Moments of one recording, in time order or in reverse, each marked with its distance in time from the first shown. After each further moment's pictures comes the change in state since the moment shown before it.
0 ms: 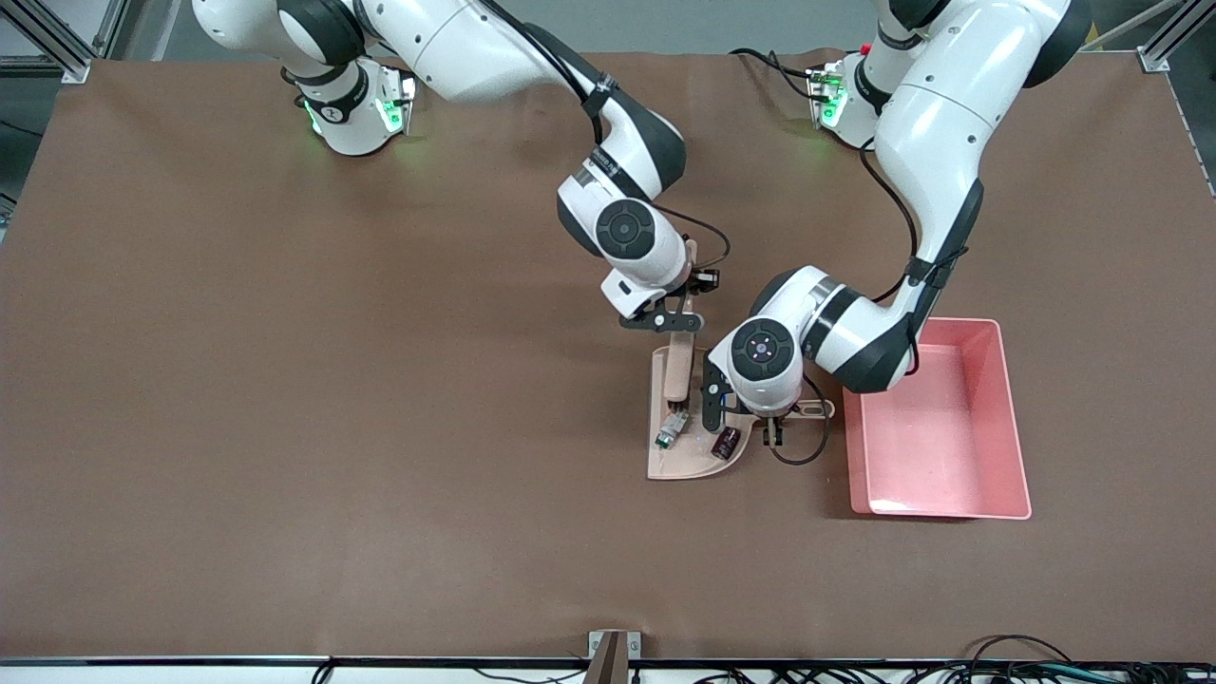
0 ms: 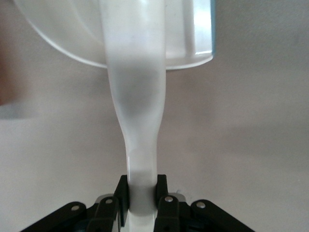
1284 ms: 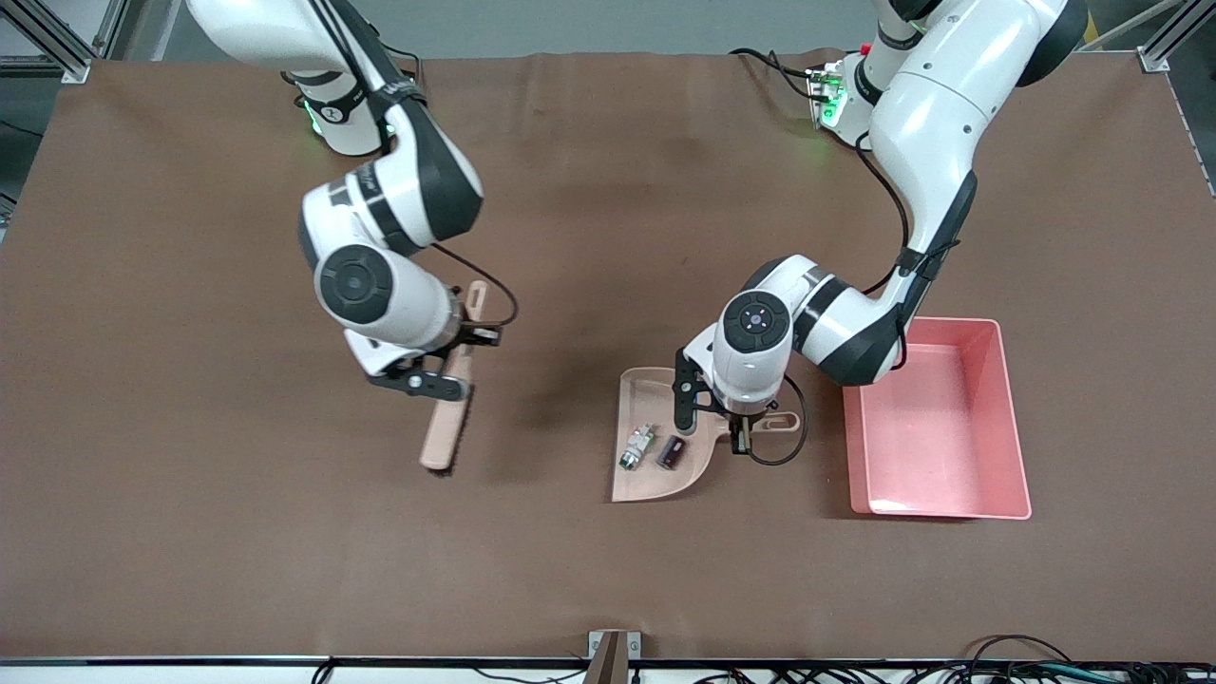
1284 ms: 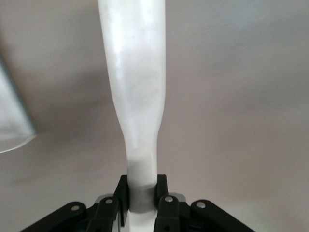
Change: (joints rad) left arm -0.002 -0.013 -0.051 0.022 0.000 0.170 -0.060; right arm -0.352 -0.435 -0.123 -0.381 -0.284 -0.296 -0.206
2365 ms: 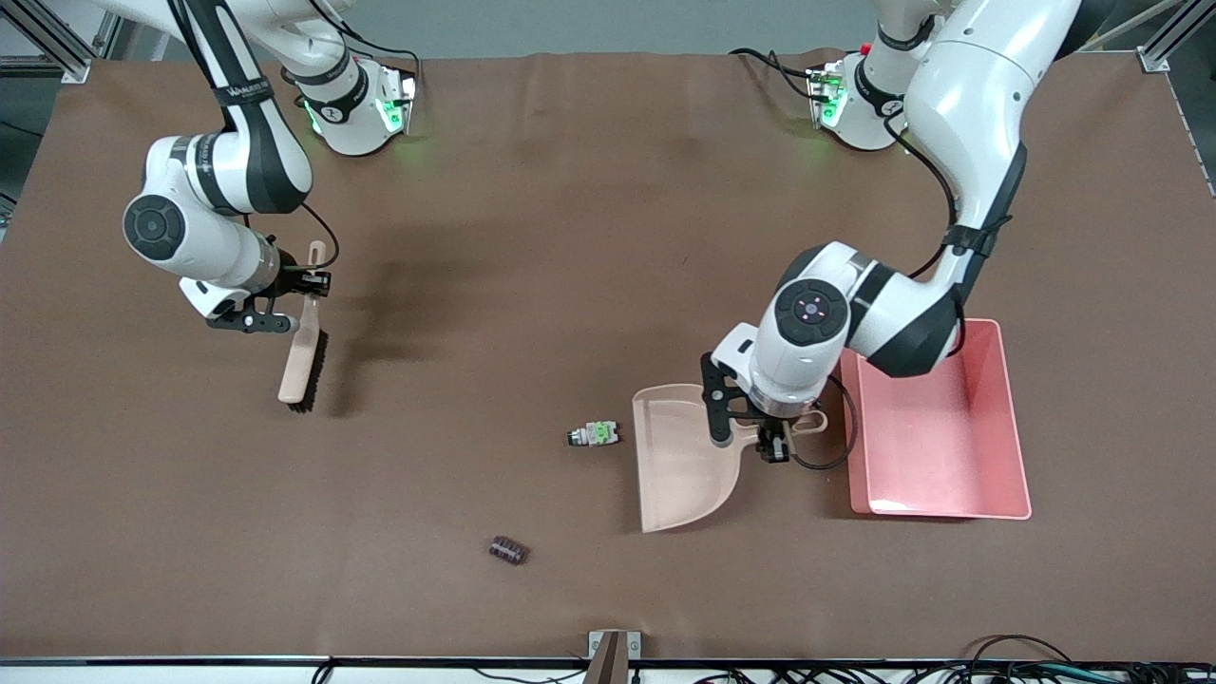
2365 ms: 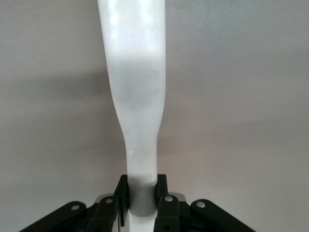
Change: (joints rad) left arm 0.078 -0.077 0.003 -0.023 -0.067 0.000 -0.012; right arm -0.387 -0.373 -0.003 -0.797 -0.133 0.392 -0.518
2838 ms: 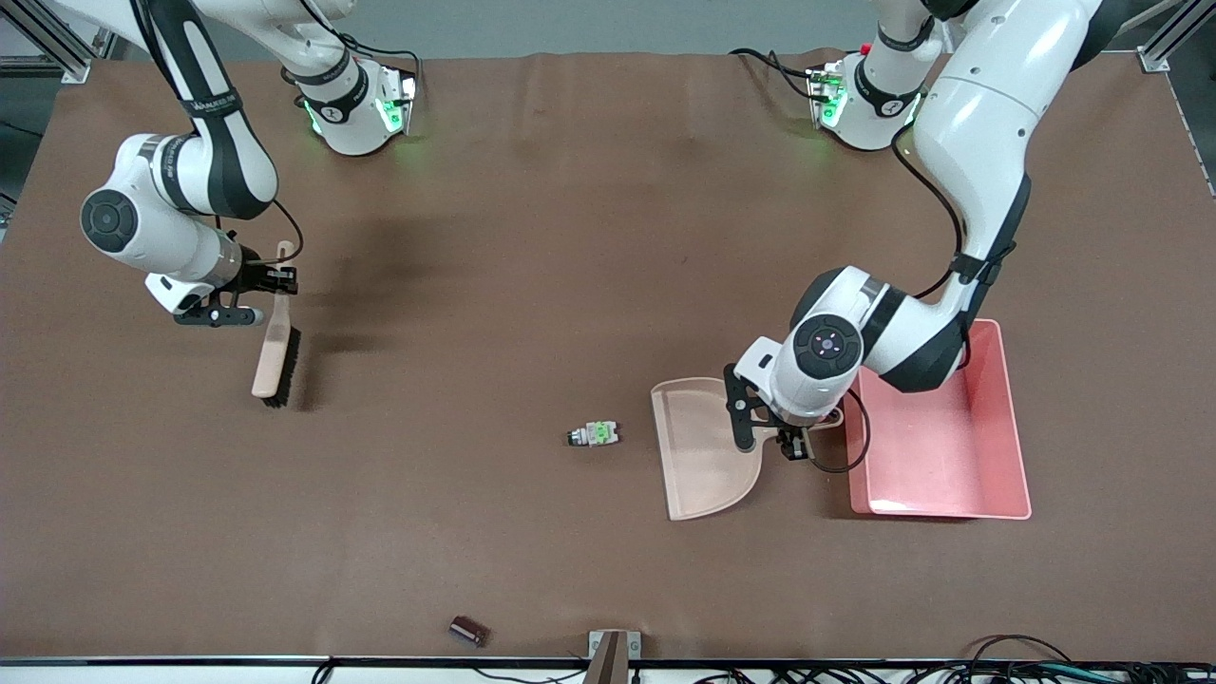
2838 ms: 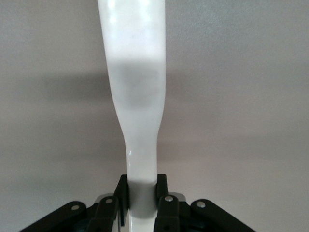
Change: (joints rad) left arm 0.035 0.057 0.001 -0.078 0.024 0.002 0.004; right arm -0.133 0.000 0.002 -0.064 -0.006 0.066 -0.168
